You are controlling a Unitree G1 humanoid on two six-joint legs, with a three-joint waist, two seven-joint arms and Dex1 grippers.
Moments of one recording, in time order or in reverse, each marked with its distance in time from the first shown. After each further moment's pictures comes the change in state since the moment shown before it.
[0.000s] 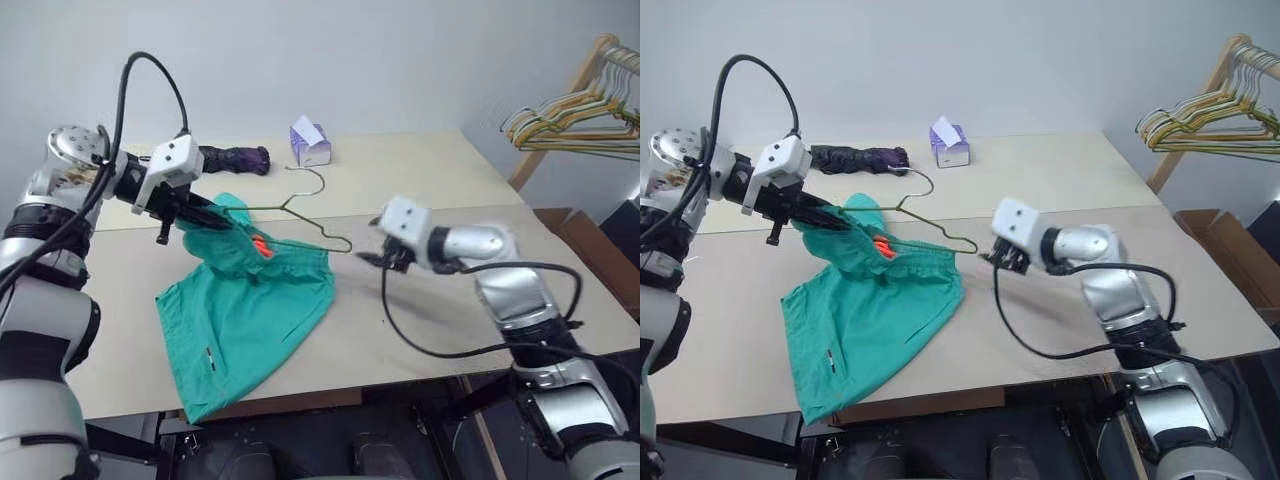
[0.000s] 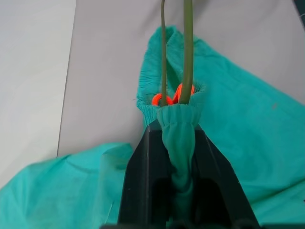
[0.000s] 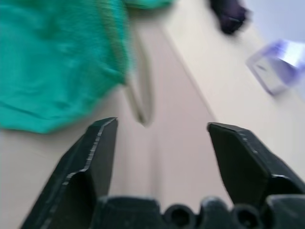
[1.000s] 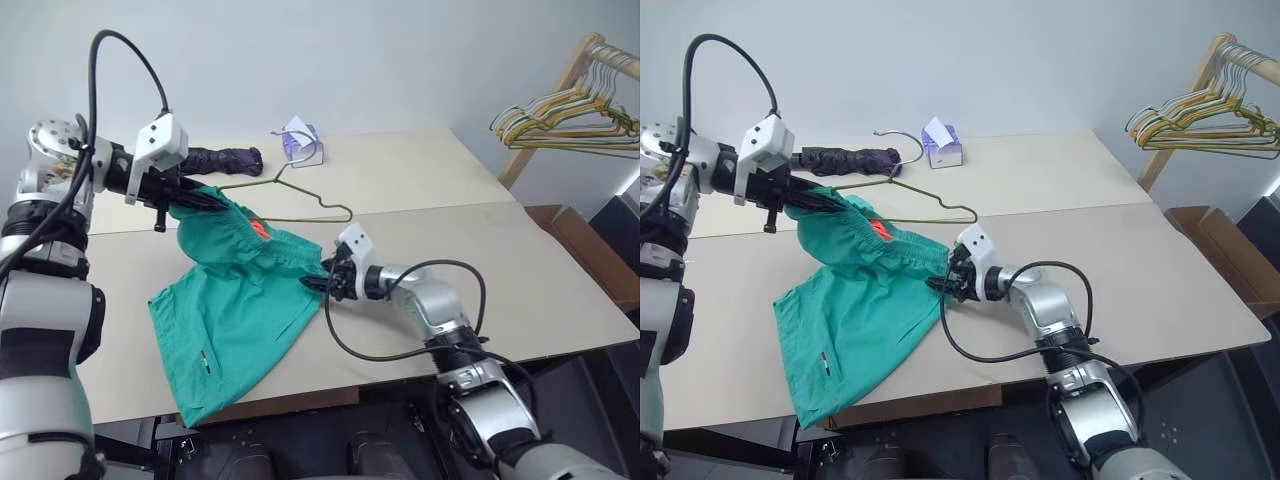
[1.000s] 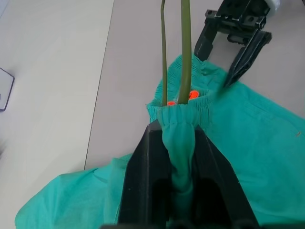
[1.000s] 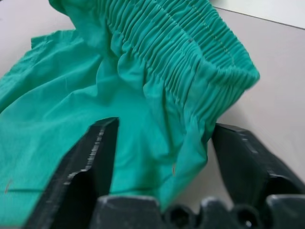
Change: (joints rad) left arm -0.014 -0.041 0.189 0.047 0.087 -0.004 0.000; right arm 0.002 0.430 0.017 0.376 0.233 0.104 -0.117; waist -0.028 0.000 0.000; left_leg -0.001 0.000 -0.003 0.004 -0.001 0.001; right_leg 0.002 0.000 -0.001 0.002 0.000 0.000
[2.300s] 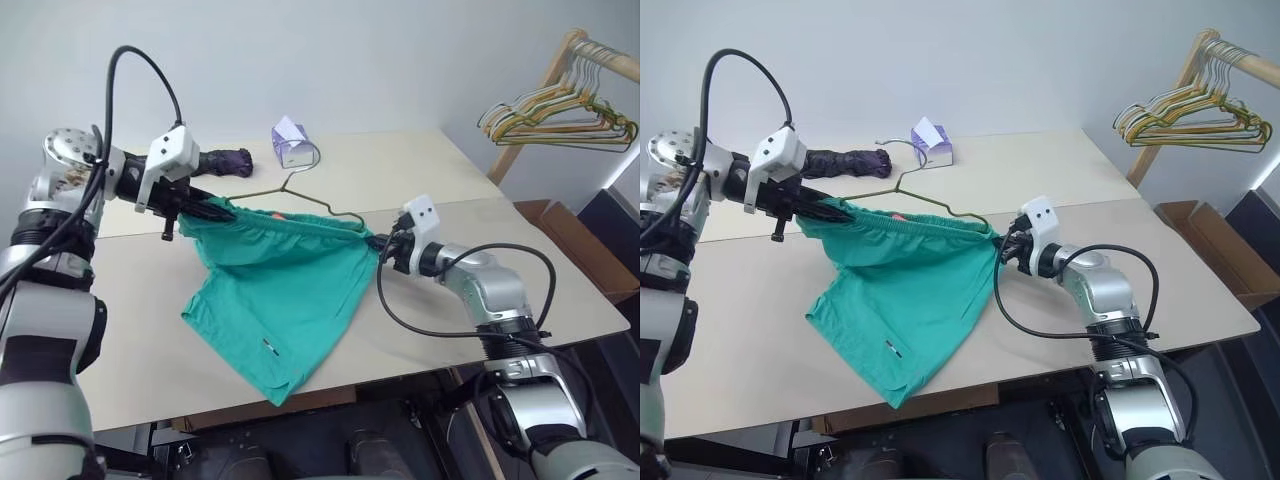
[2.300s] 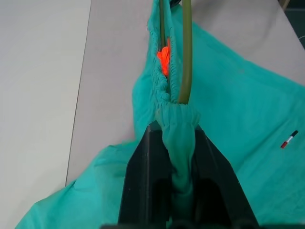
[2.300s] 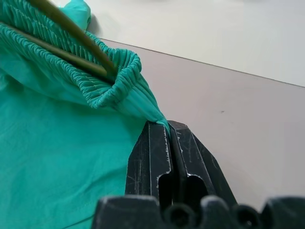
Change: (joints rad) left arm 0.056 0.002 -0.030 -0.093 -0.010 0.044 0.001; right arm 0.001 -0.241 -0.137 -0.050 0.096 0.011 -0.114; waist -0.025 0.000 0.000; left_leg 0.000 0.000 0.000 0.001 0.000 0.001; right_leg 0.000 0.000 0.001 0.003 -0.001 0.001
